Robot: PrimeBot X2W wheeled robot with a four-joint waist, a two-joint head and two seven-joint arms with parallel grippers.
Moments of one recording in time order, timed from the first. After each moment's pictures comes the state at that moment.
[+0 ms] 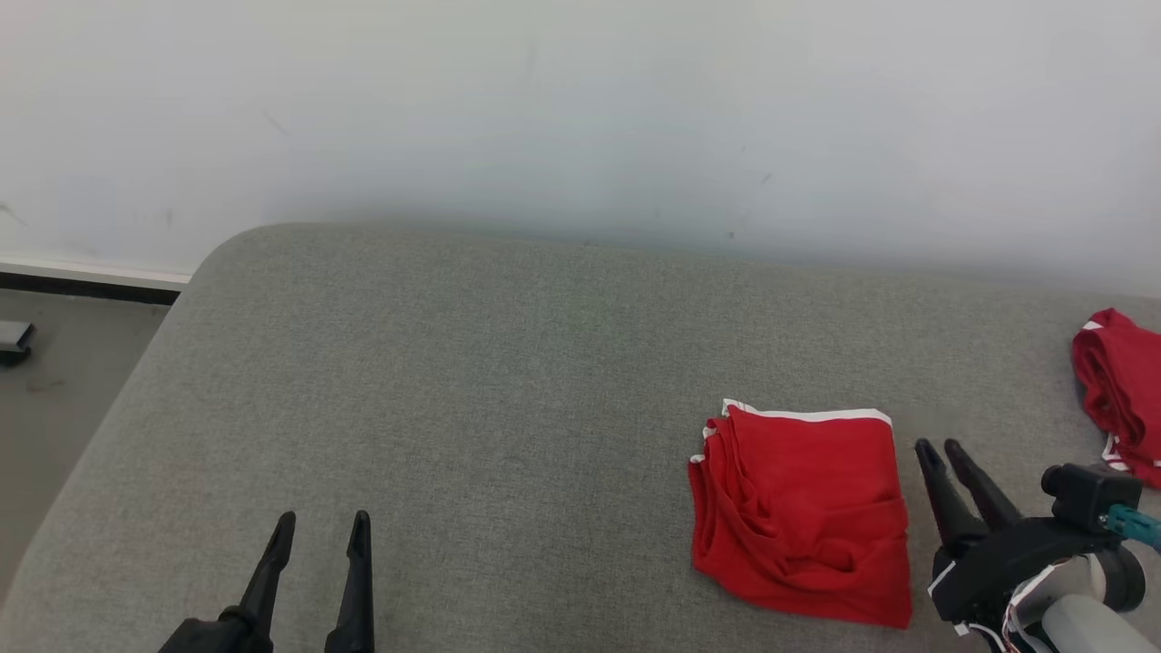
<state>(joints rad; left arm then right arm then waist) 0.04 0.05 -0.02 0.10 -0.18 -0.11 -0.26 -0.35 -0.44 0.48 0.61 0.85 0.13 -0.26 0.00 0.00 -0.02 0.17</state>
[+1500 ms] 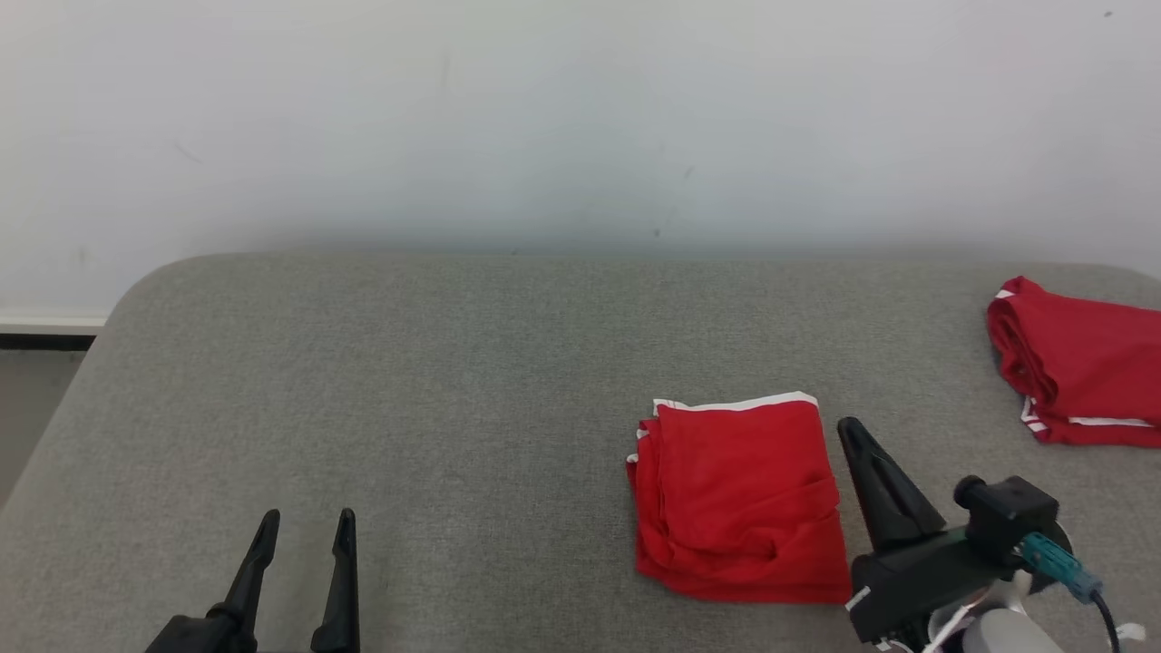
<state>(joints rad) 0.02 0.05 0.01 0.11 -0.14 -0.12 -0.26 -0.25 -0.26 0.34 0.36 0.43 0.13 -0.26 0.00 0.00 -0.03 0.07</state>
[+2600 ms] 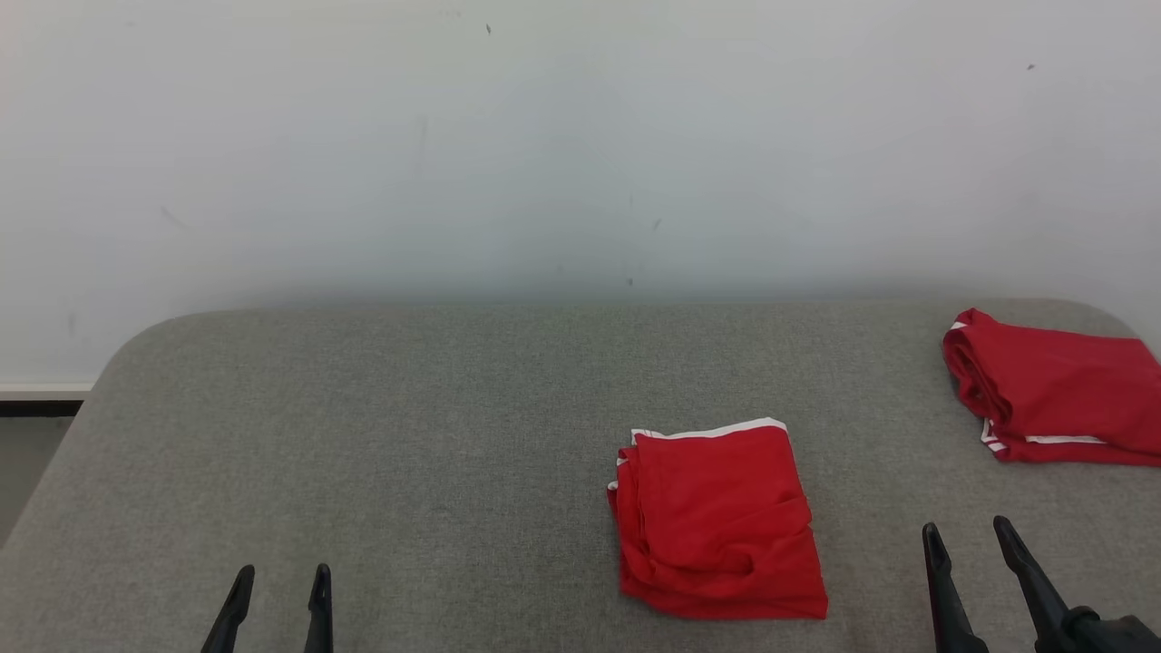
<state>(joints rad) 0.12 0.07 0.05 0.09 -0.11 -0.12 -0.25 0.12 -0.19 0.02 0.11 0.23 0.13 -0.26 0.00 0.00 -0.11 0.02</state>
